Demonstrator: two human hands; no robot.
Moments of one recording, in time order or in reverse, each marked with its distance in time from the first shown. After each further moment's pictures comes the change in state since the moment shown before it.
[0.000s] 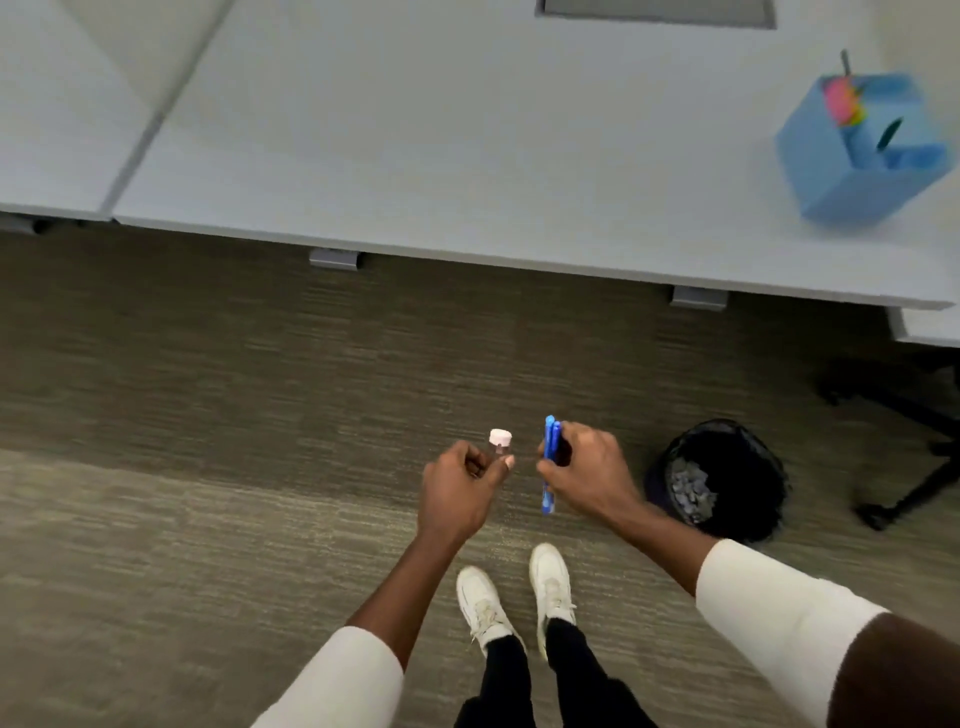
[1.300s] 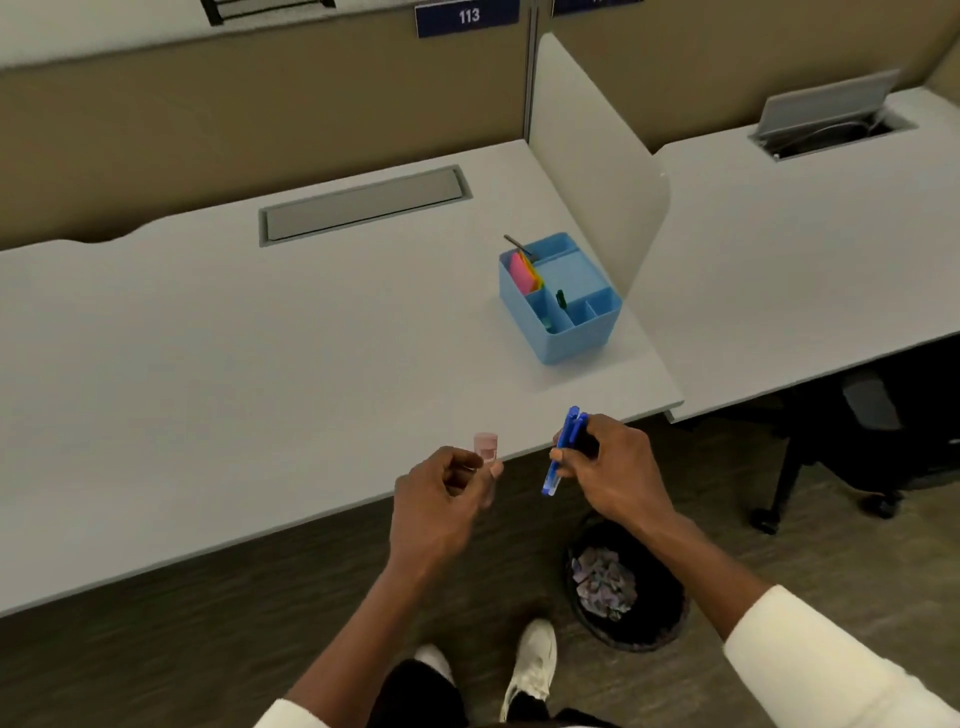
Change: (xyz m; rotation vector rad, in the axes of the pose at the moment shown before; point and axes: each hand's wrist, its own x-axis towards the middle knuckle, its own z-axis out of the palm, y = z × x) left_hand 0.112 0.365 0.130 -0.001 -0.303 0.423; right_hand 0.099 0.156 -0.322 0.375 0.404 0.358
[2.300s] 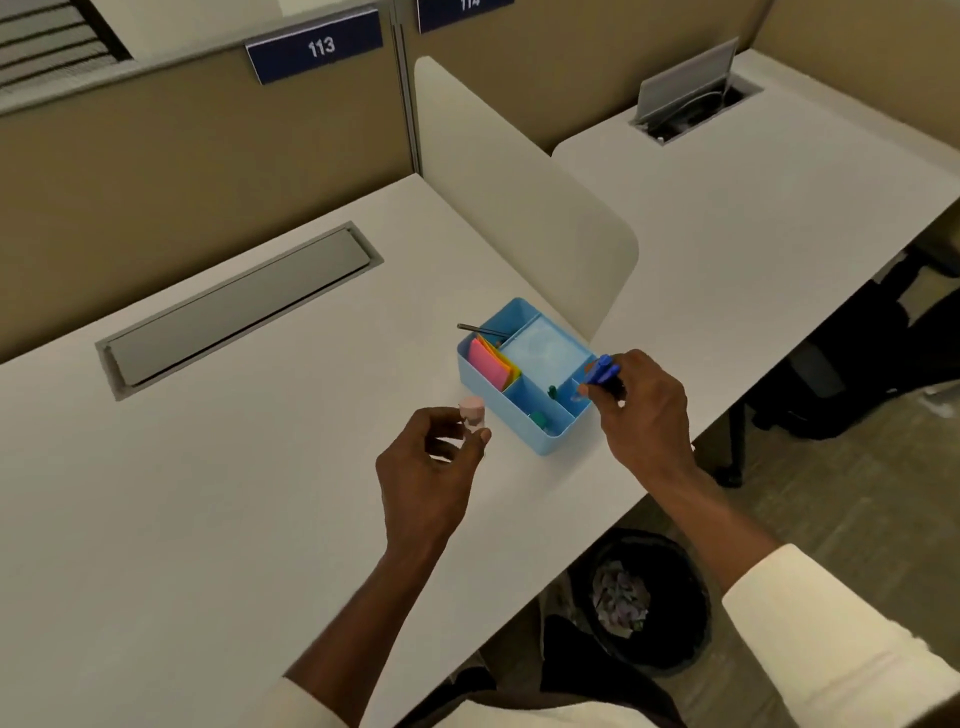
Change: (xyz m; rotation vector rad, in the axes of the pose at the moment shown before) left_hand 0.252 0.064 -0.018 -0.099 -0.069 0.160; right_hand 0.181 -0.058 -0.032 -0.133 0.618 -0.085
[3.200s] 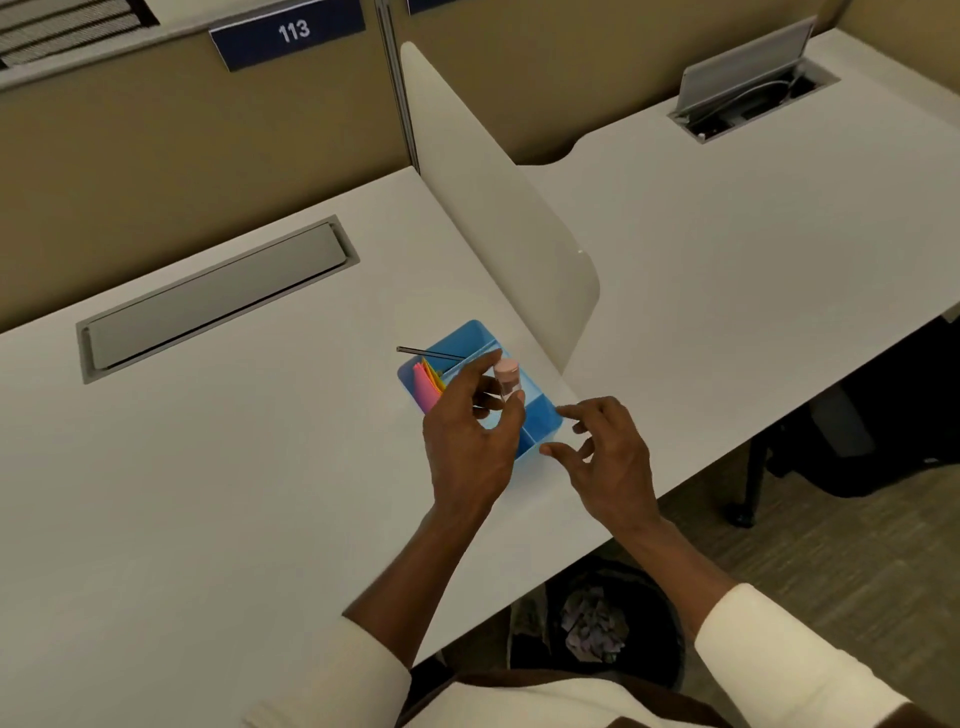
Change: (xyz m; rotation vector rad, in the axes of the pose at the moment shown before) left_hand 0.038 0.077 0.161 0.006 0.117 0.068; right_hand 0.041 0.115 0.009 0.113 -0.217 -0.107
